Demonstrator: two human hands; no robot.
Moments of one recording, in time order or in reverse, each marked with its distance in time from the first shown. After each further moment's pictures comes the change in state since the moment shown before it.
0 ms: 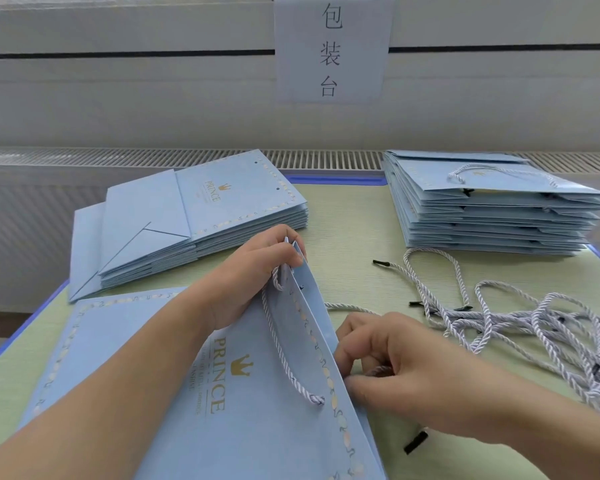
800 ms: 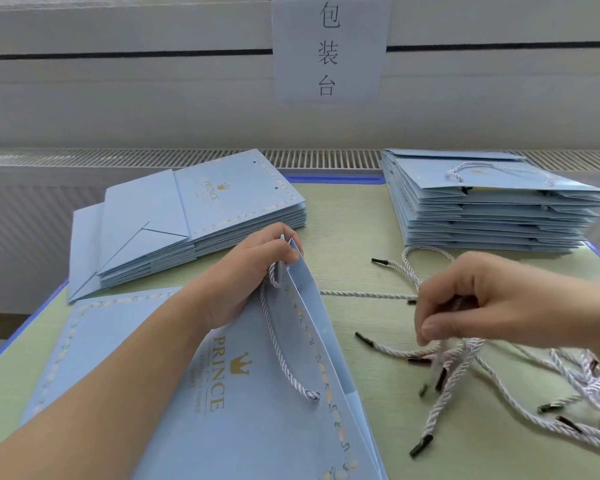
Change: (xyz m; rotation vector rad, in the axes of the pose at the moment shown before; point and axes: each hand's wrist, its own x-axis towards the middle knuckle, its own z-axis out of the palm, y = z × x) left_hand 0.000 -0.002 -0.004 -0.083 -0.046 -0.010; right_hand -0.012 0.018 -0.083 -0.209 -0.112 -0.109
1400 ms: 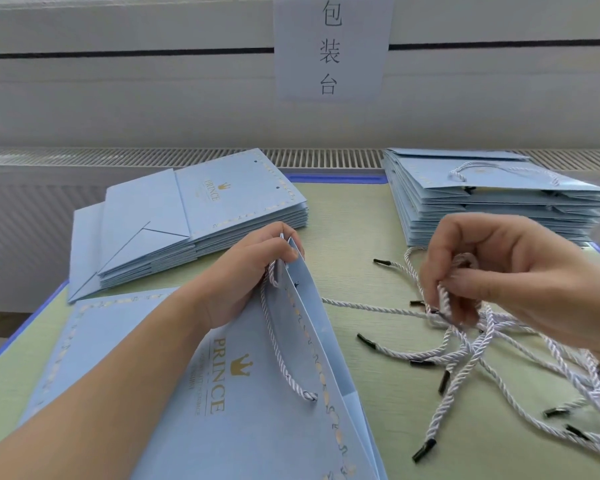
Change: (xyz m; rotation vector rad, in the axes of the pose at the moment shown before) left_hand 0.000 0.001 -0.001 -0.057 -0.018 0.003; right_hand -0.002 0.000 -0.003 0.487 0.200 -0.284
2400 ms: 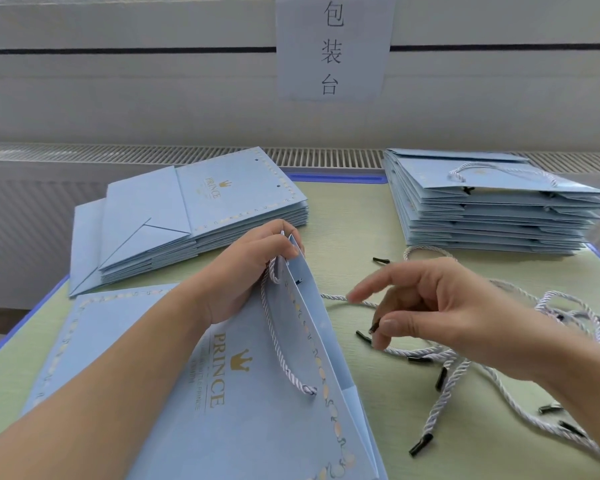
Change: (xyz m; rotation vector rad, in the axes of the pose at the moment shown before) left_hand 0.000 0.000 0.000 0.029 0.010 -0.001; right_hand 0.010 0.016 0.040 -0.153 0.058 0.220
